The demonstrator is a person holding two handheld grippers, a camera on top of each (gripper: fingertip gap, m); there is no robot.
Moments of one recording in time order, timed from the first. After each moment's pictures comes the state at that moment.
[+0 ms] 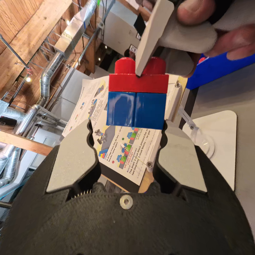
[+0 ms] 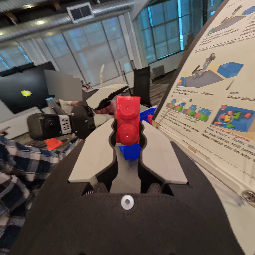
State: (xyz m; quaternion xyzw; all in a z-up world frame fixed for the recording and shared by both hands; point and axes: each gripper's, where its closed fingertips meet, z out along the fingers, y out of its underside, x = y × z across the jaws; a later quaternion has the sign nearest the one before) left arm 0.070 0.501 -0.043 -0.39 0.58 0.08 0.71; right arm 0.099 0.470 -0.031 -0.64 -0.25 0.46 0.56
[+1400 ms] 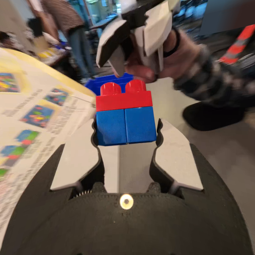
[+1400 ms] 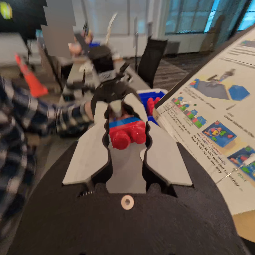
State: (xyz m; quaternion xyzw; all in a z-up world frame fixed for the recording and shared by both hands) left arm 0.098 0.448 -0.091 -0.49 0.63 -0.39 0.47; right arm 0.112 0.437 -0.028 -0.64 -0.42 0.36 0.53
